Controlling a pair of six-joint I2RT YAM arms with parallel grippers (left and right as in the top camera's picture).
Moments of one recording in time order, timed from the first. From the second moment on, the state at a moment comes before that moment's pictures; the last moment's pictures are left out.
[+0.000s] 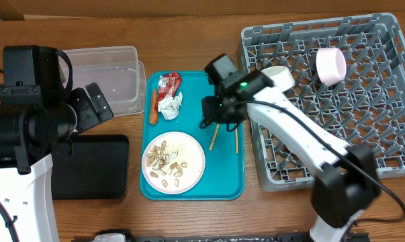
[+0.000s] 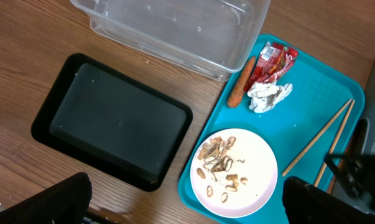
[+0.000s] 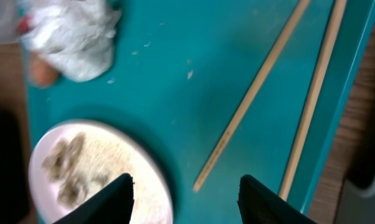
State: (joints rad) left arm 0.03 1.38 1.96 -1.68 -0.11 -0.44; right arm 0.61 1.91 1.57 -0.95 -0.13 0.54
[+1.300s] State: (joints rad) left arm 0.03 1.38 1.96 -1.68 -0.11 -0.44; right arm 0.60 1.99 1.76 -1.14 -0.04 0.43
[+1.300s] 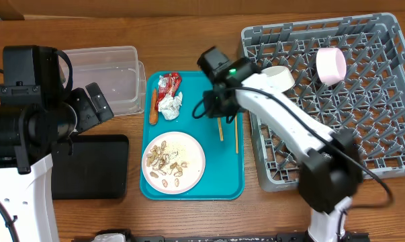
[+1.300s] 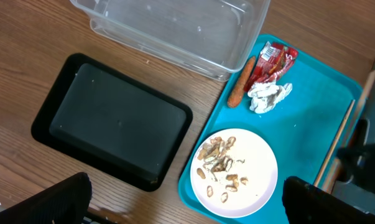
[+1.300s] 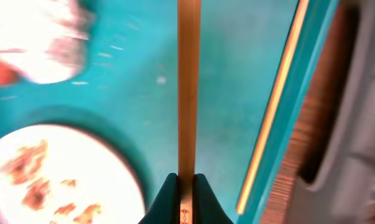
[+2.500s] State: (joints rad) left arm 0.03 1.38 1.96 -1.68 -0.11 -0.44; right arm 0.40 1.86 1.58 -1.16 0.01 0.10
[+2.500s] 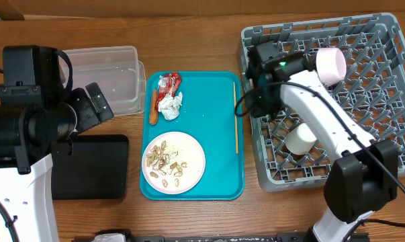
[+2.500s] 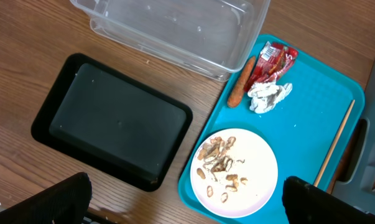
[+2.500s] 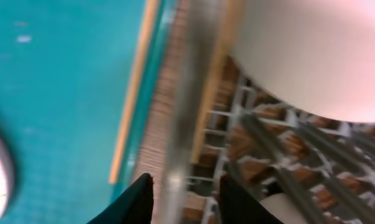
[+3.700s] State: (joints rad) left arm 0.03 1.38 1.96 -1.68 -0.11 -0.44; right arm 0.62 1.92 1.19 -0.63 0.08 0.38
